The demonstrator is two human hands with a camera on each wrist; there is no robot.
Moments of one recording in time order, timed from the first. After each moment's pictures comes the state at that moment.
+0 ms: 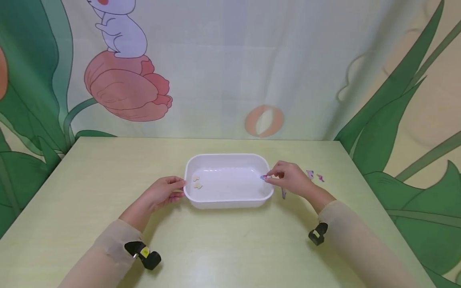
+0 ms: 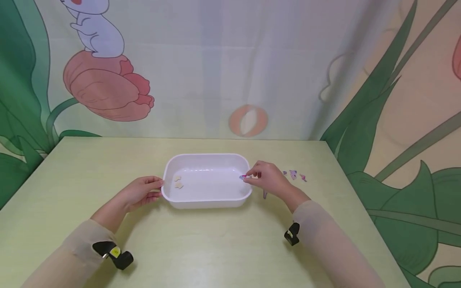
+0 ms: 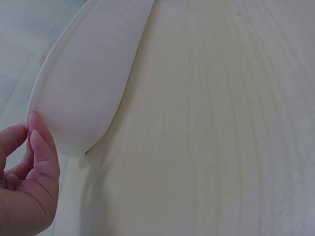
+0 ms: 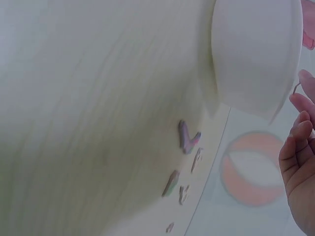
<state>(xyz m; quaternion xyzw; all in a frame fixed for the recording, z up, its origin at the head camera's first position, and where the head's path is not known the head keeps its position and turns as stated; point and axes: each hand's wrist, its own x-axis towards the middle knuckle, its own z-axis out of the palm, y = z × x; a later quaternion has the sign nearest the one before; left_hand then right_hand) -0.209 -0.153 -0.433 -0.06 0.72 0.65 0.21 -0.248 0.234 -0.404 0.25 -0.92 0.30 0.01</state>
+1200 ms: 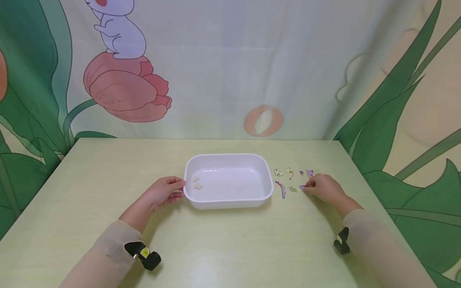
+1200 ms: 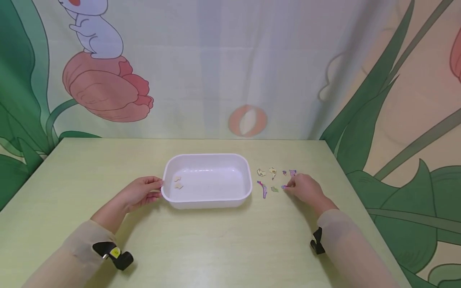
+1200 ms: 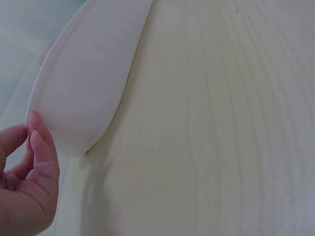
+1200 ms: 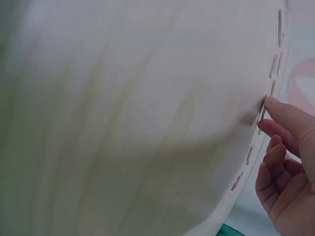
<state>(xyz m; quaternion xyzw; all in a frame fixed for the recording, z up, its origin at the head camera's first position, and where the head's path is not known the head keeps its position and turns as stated) -0.208 -0.151 -0.433 -0.06 0.73 0.65 0.21 -0.255 0.333 -0.442 0.05 -0.98 0.18 -0.10</state>
